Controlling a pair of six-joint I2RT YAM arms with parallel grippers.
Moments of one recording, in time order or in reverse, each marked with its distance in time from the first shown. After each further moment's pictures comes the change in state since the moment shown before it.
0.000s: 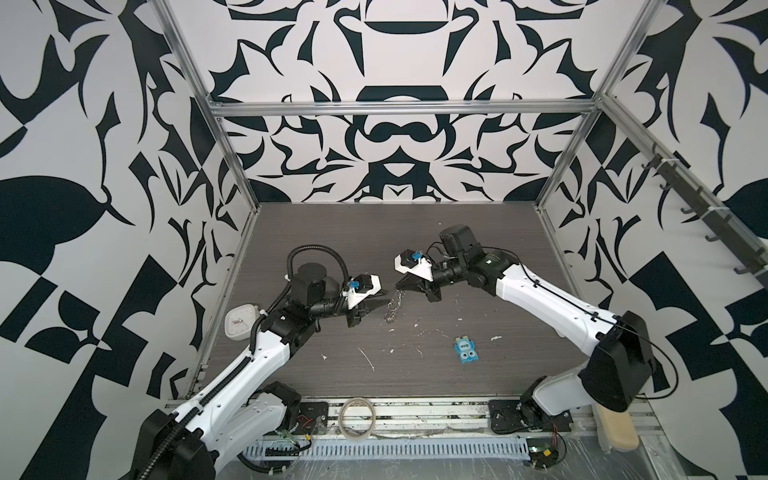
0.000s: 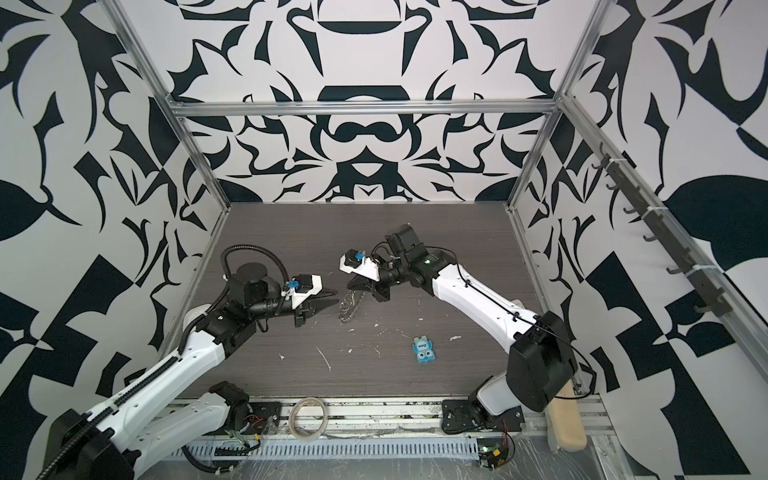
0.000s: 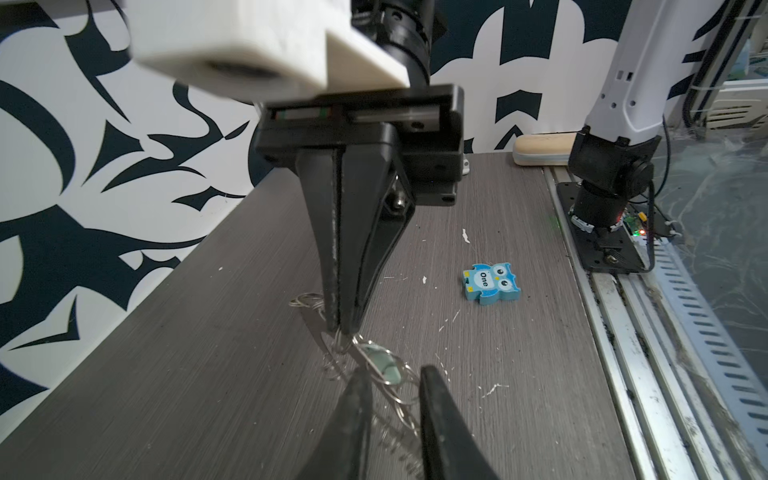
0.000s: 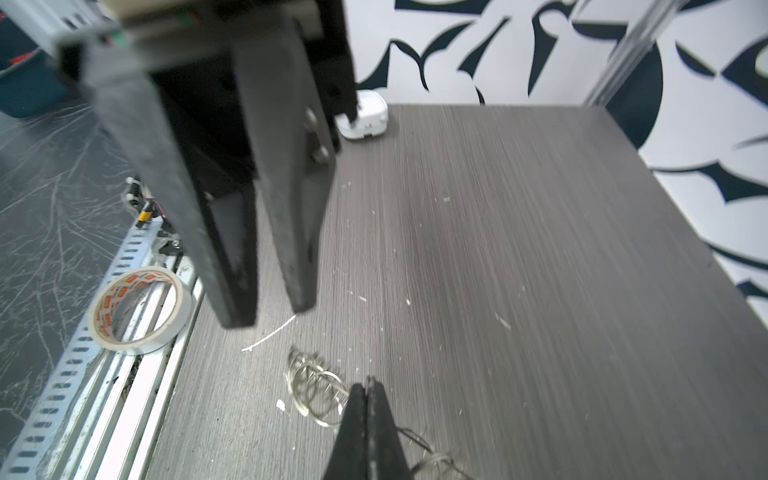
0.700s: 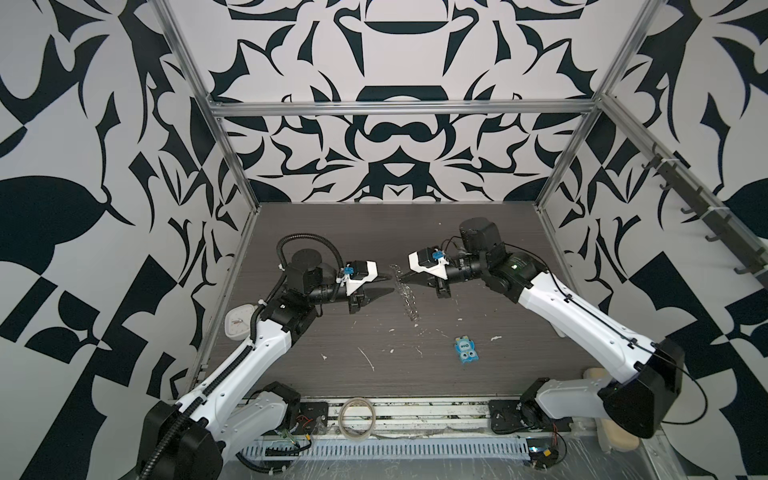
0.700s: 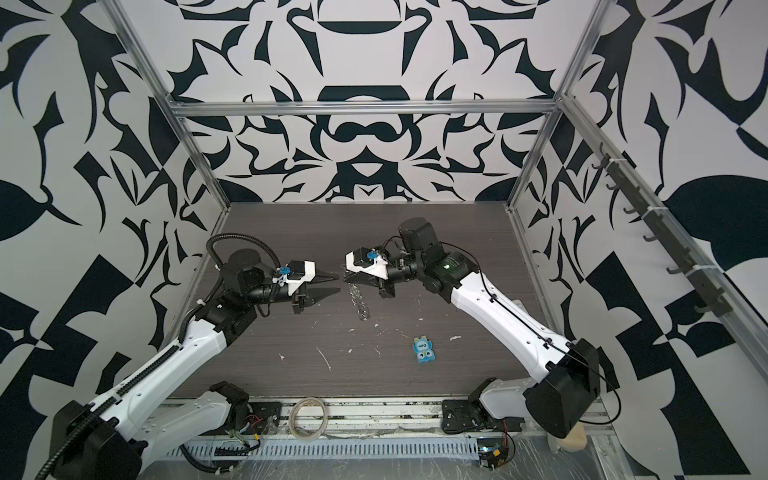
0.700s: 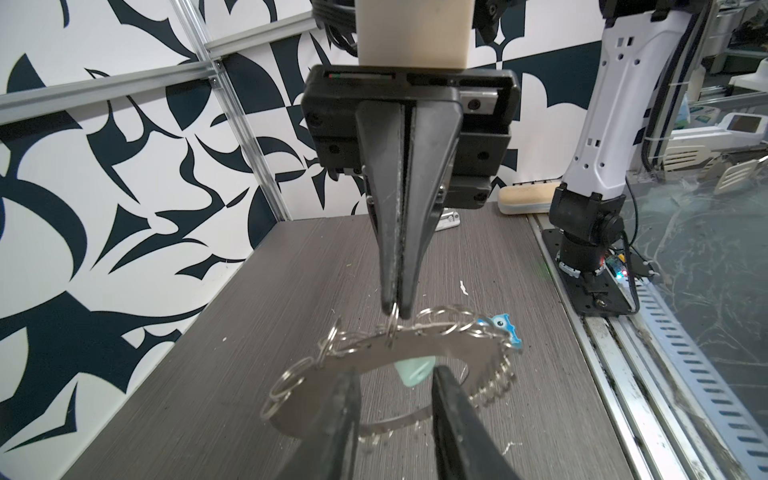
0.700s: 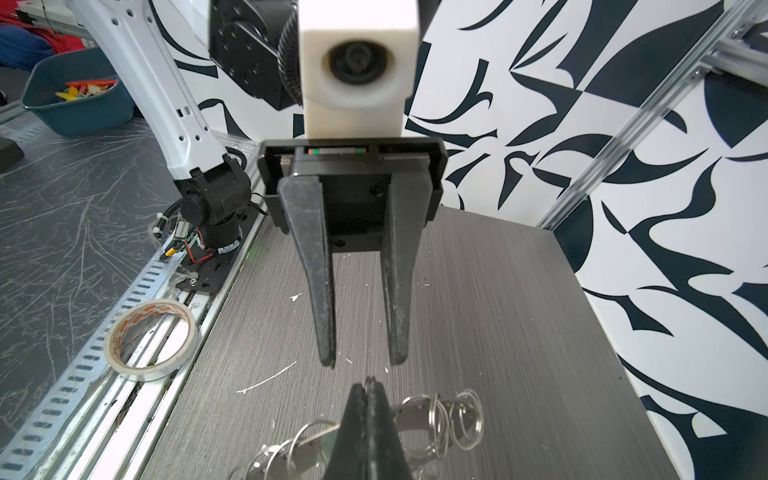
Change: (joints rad) left arm 0.039 0.052 0.089 0.119 0.137 -0.077; right arm 0.001 -0.148 0.006 0.051 -0.088 -0.037
